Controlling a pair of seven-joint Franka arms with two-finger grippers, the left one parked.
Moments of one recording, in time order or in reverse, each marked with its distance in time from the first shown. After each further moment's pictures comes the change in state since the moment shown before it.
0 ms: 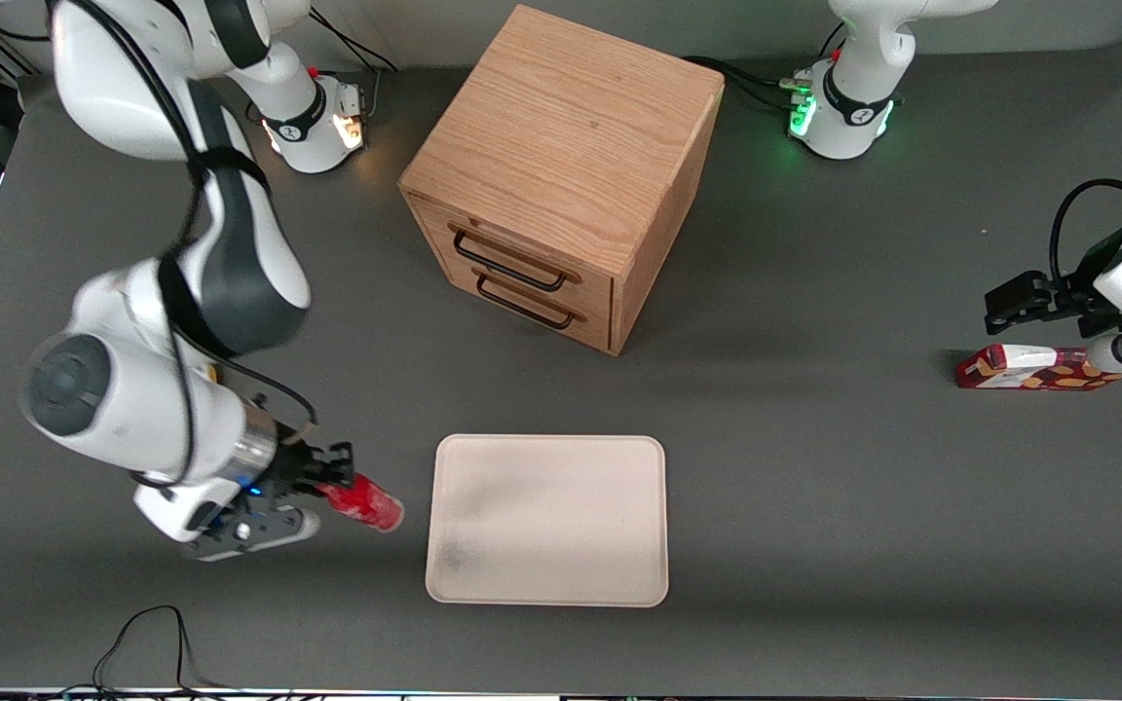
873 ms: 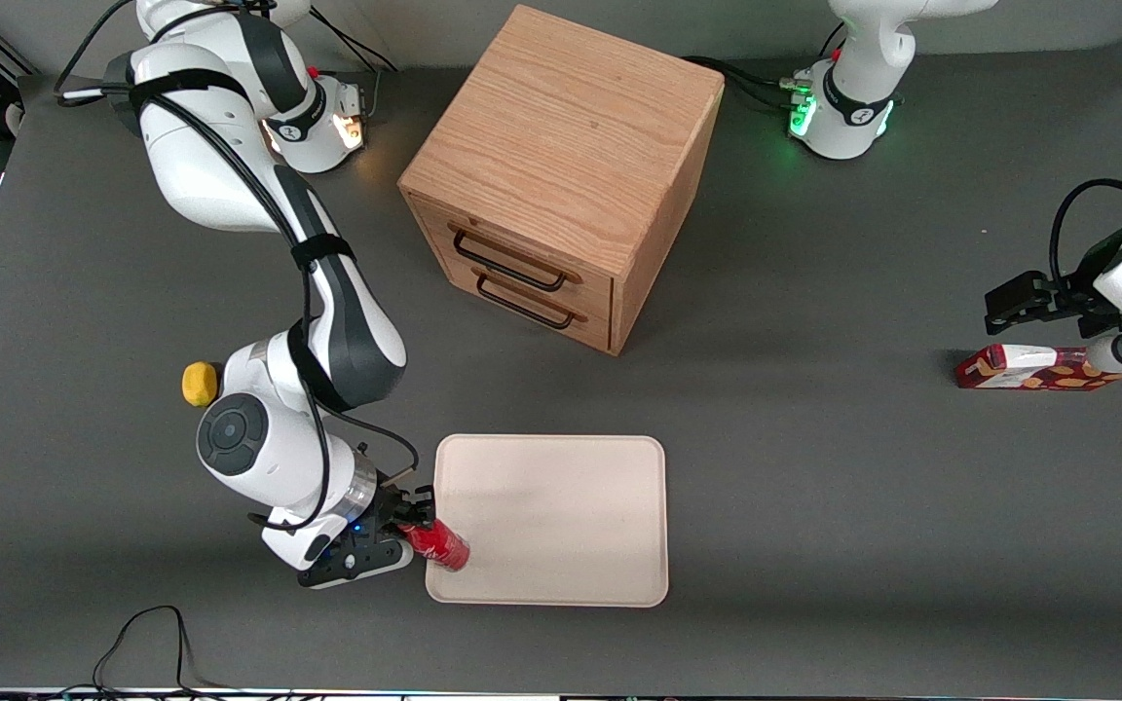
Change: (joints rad) arm 0.022 0.150 0.045 0.013 -0.003 0.233 0.008
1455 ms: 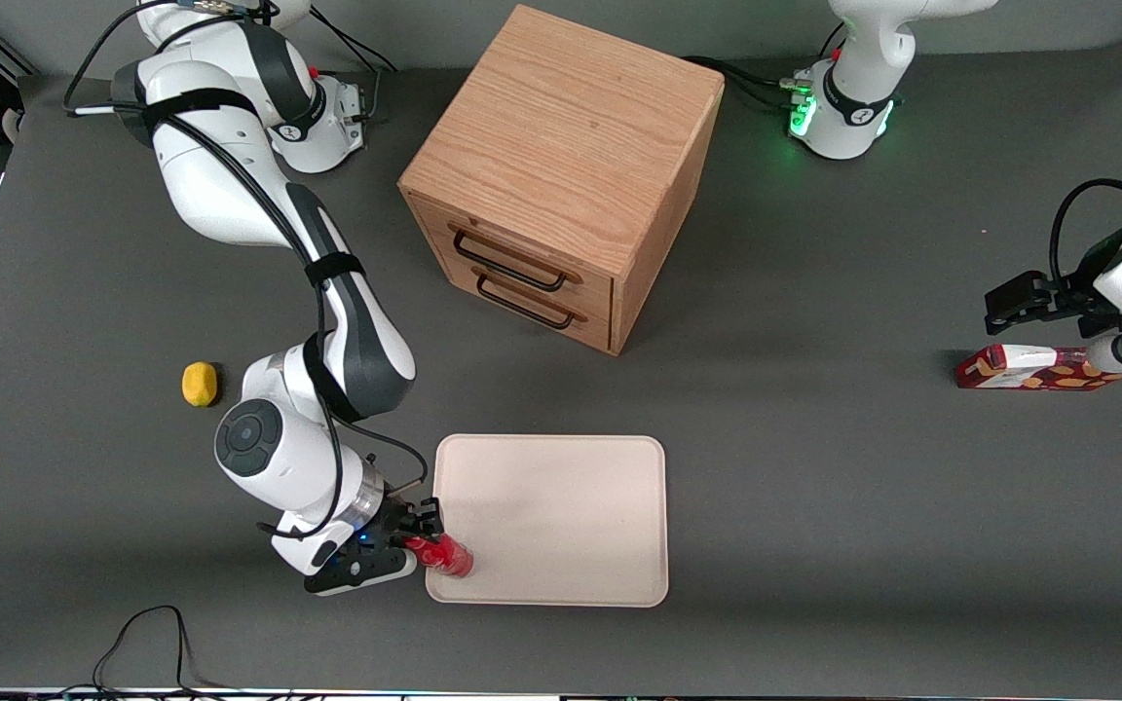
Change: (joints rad) arm 0.000 0.024 0.000 -0.025 0.000 0.101 0.000
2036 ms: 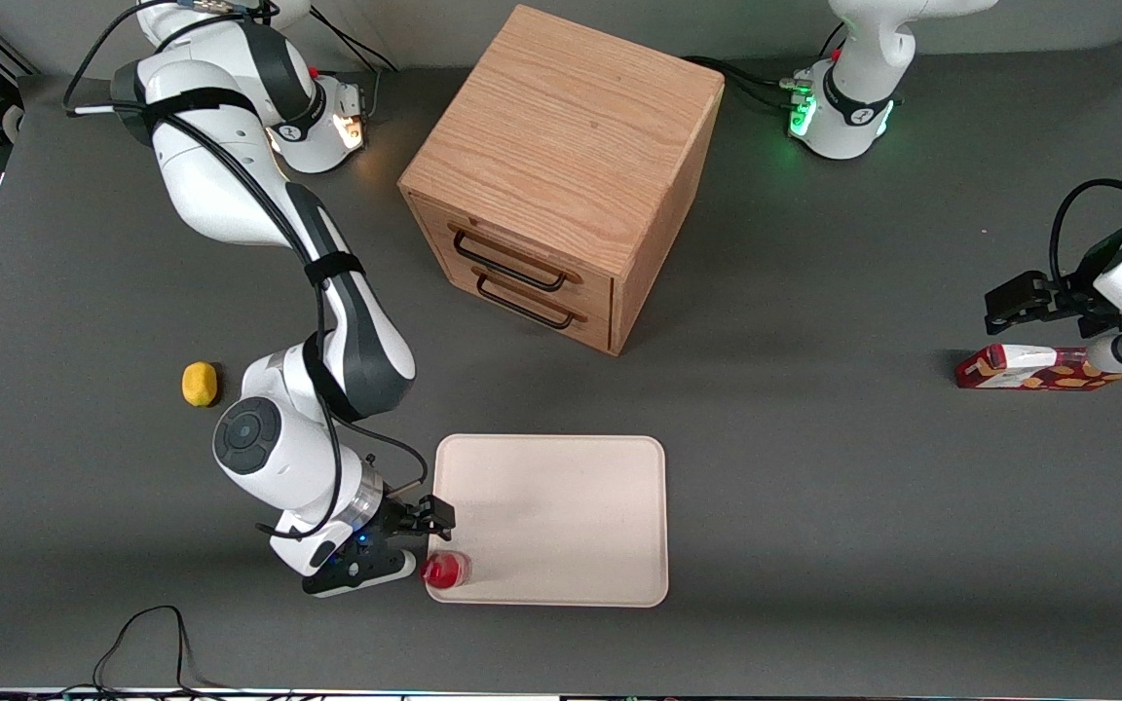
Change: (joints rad) arm 0.001 -0.001 0.000 -0.003 0.000 0.013 0.000
